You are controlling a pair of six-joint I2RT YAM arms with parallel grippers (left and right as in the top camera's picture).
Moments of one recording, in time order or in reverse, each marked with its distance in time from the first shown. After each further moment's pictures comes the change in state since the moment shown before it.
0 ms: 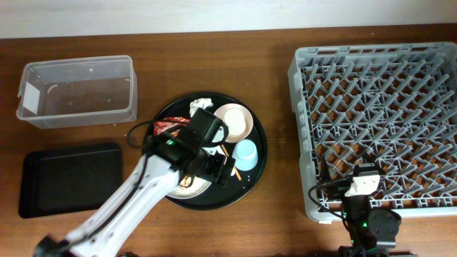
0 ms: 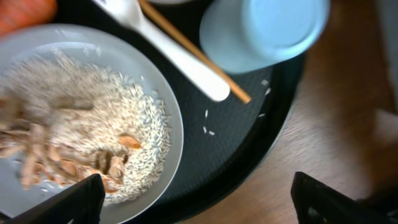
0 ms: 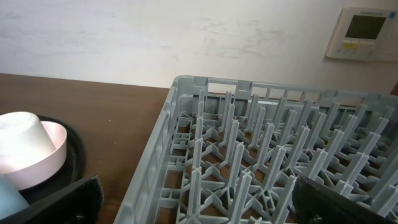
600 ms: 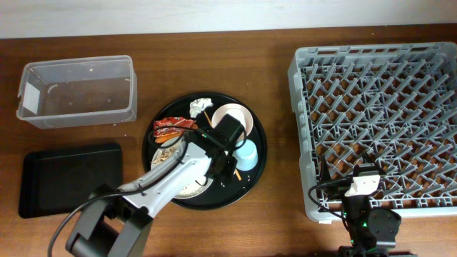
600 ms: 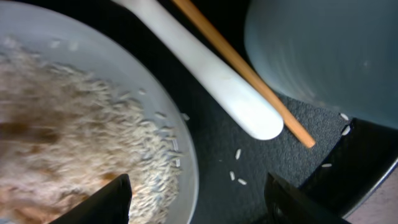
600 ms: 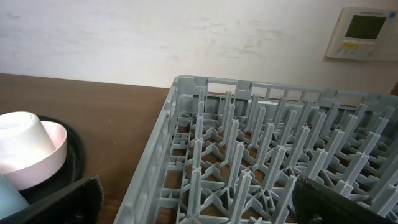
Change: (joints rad) left arm -0.080 0.246 -0.024 0.131 -0.154 -0.116; right arm 0.000 0.000 0.000 0.000 0.000 0.000
